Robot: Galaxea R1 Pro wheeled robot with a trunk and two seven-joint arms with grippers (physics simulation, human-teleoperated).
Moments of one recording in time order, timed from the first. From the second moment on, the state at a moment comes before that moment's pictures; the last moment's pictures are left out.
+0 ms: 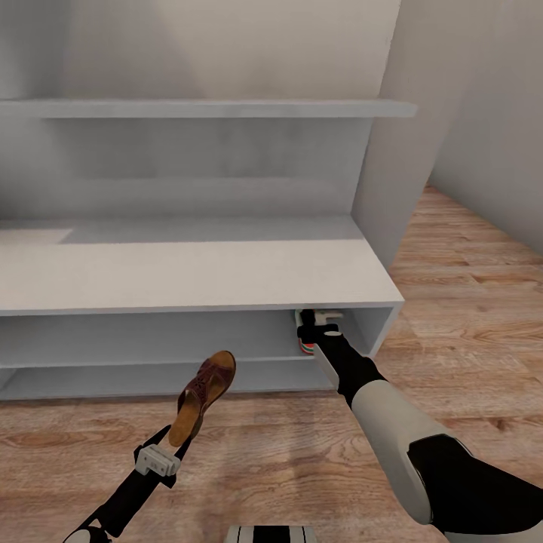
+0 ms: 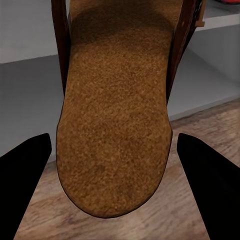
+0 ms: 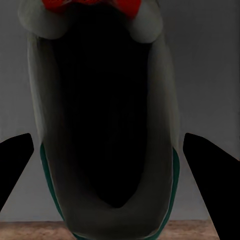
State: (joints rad) left arm -0.13 0.19 -0.07 -1.01 0.10 -0.42 -0.38; right arm -1.01 0.17 0.14 -0.47 -0.07 0.28 -0.22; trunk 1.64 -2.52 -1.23
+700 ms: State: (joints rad) left arm -0.13 0.19 -0.07 -1.01 0.10 -0.42 -0.38; right arm -1.01 0.17 0.14 -0.47 -0.07 0.28 -0.22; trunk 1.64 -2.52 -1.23
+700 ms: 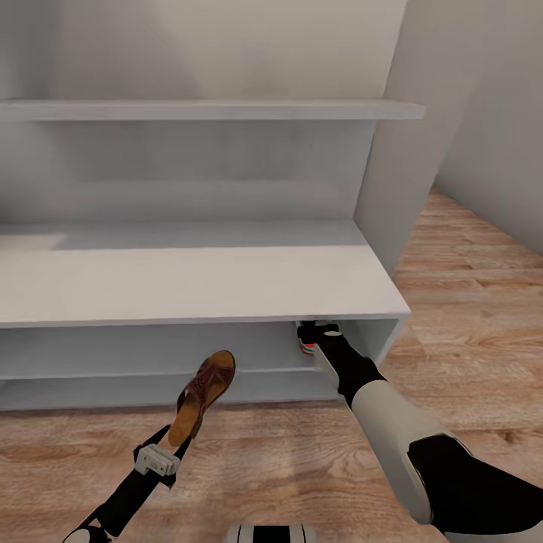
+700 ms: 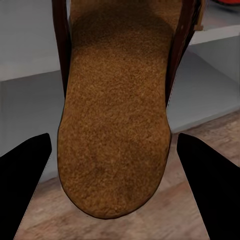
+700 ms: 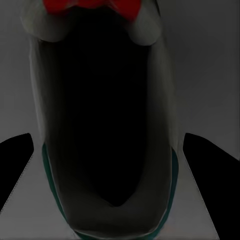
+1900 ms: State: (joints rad) left arm -0.13 0.19 -0.07 -1.01 0.10 -0.42 -0.38; right arm -1.01 0.17 0.14 -0.47 -0.07 0.29 -0.22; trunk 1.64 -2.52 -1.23
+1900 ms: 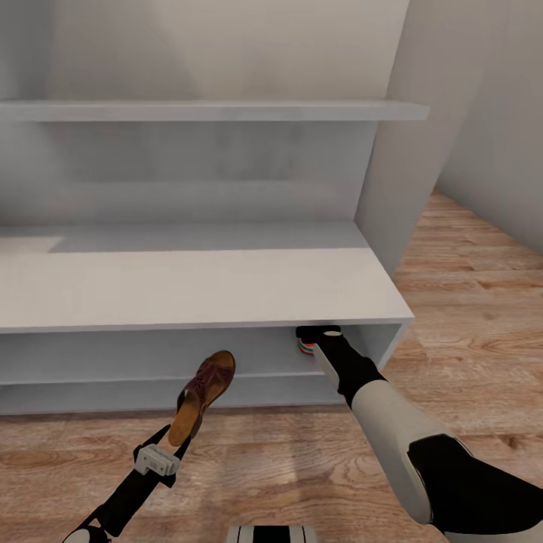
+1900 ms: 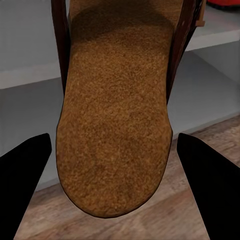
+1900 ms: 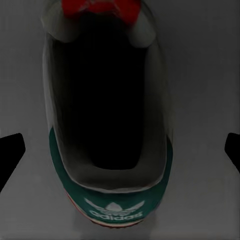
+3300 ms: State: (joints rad) left arm -0.13 0.19 -0.07 -1.01 0.10 -0.43 -0.38; right arm -1.01 0.17 0.14 -0.47 -0.07 0.29 -0.22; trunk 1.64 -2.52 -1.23
